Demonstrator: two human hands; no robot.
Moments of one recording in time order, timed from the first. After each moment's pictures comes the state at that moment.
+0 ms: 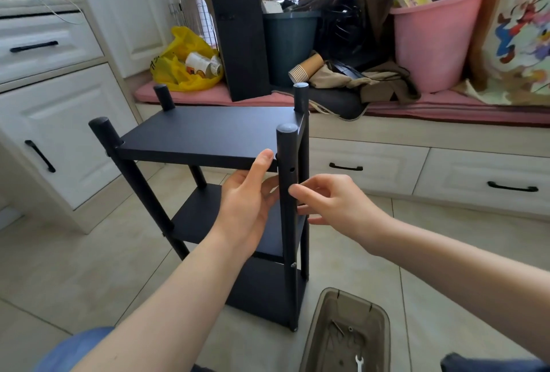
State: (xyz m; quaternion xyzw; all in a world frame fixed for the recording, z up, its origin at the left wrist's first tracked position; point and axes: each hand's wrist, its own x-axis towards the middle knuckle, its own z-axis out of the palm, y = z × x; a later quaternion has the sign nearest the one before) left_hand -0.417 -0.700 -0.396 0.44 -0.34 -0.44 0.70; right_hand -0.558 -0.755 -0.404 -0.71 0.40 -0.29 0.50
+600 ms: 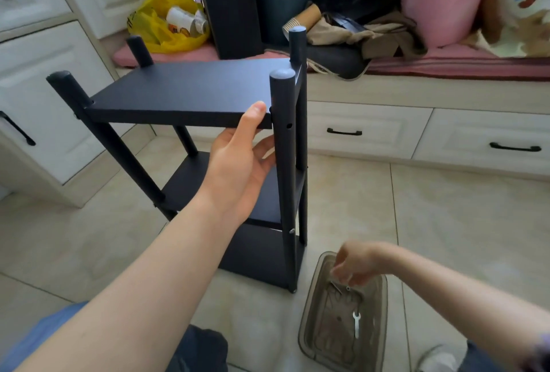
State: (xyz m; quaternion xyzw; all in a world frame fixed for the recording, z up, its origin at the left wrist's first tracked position) left_hand -0.415 -0.703 -0.396 0.43 -0.33 -0.48 0.70; right_hand -0.604 -0.784 -0.585 -0.68 0.53 0.21 0.47
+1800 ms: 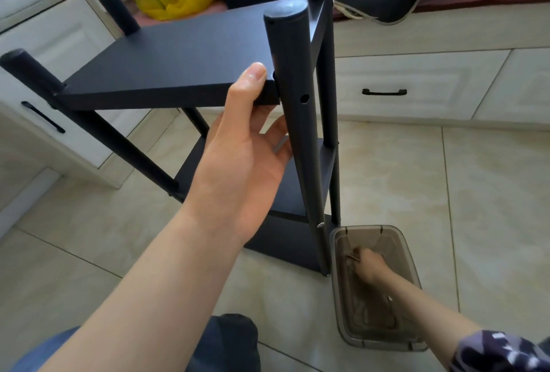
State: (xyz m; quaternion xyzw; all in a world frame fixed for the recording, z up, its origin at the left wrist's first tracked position) left_hand -0.420 -0.707 -0.397 0.40 -0.34 -0.50 0.69; right_hand -0.568 -0.787 -0.770 -0.68 0.59 0.09 0.43
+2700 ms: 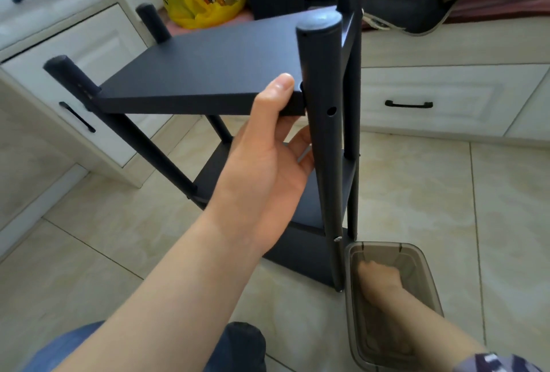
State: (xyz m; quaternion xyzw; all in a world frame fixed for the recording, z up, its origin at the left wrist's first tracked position) left_hand -0.417 -0.713 -0.403 0.41 -0.34 -0.49 0.69; right_hand -0.539 -0.787 -0.765 -0.84 0.47 0.24 0.14
